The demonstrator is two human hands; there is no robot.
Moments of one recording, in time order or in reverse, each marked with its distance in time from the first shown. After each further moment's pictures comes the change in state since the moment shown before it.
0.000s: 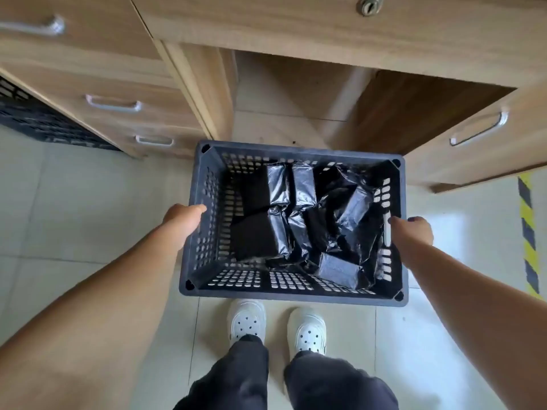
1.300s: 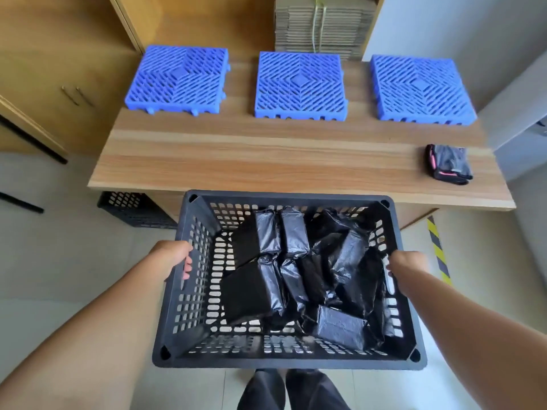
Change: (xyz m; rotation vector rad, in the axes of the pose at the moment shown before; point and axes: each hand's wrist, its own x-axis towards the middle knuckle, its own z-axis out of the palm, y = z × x) left_hand -0.365 0.047 -0.319 -0.119 -0.090 0.029; right_hand -0.302 -0.065 -0.347 0.208 -0.030 0.050
